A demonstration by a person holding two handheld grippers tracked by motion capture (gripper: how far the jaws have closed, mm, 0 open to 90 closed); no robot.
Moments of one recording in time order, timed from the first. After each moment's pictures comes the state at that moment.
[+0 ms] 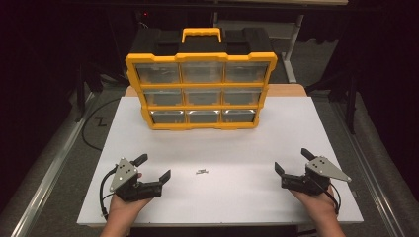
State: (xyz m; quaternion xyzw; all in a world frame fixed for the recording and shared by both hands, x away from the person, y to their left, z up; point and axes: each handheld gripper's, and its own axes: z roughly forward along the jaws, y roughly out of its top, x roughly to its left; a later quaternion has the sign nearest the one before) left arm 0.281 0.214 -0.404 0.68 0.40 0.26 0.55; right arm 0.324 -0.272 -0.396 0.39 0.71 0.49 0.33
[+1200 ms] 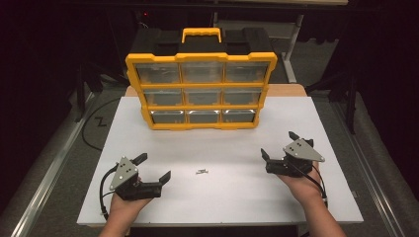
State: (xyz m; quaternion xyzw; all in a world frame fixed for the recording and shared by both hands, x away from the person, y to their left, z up) left arm 0.284 0.215 -0.403 0.69 0.39 0.26 0.55; right arm 0.359 -0.229 -0.373 0.34 0.74 0.43 0.39
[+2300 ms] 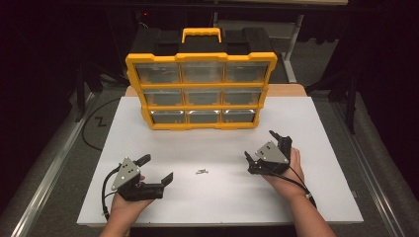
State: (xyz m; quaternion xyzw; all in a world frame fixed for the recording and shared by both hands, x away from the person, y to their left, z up) left arm 0.285 0.212 -0.408 0.69 0.38 0.24 0.56; right arm 0.372 -0.181 -0.400 0.26 0.78 0.35 0.44
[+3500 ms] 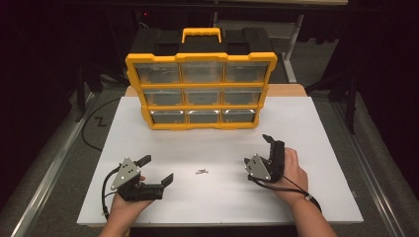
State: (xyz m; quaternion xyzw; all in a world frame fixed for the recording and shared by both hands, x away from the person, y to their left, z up) left arm 0.284 0.212 -0.408 0.70 0.38 0.23 0.56; right arm 0.354 -0.166 -0.409 0.11 0.80 0.23 0.54
